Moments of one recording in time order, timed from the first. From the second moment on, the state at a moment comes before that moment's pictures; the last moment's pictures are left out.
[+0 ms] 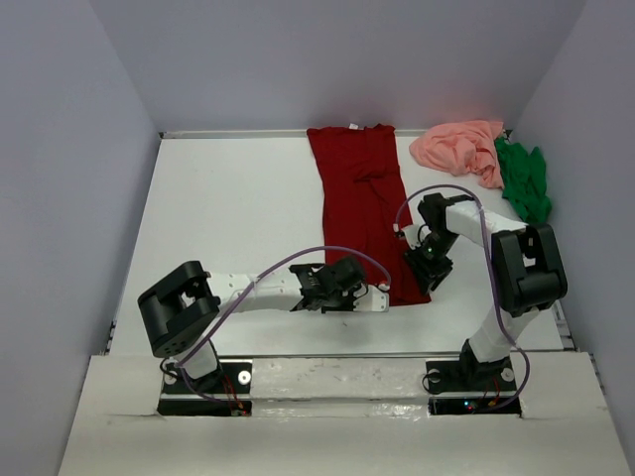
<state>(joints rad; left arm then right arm) -1.13 1.60 0.92 -0.33 -0.05 0.59 0.22 1.73 1.08 -1.06 -0.26 -0.39</state>
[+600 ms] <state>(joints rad) -1.12 1.57 0.91 -0.32 -0.05 0.59 0.22 1.78 1.07 -1.07 -0.27 -0.37</state>
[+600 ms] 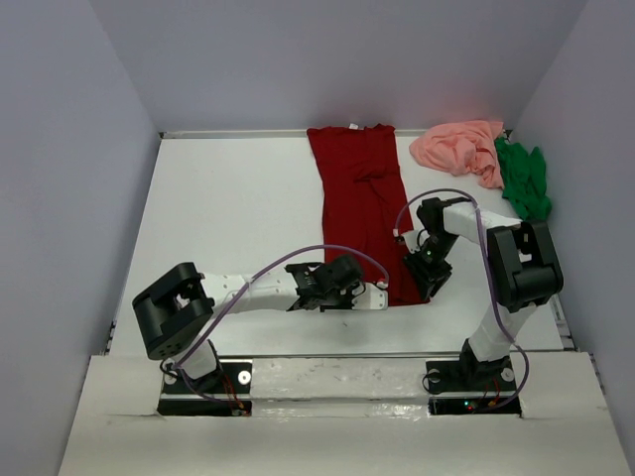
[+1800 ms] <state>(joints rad) -1.11 1.54 0.91 -0.31 -0.18 0.62 0.22 1.57 1.25 -1.26 -0.32 -0.36</state>
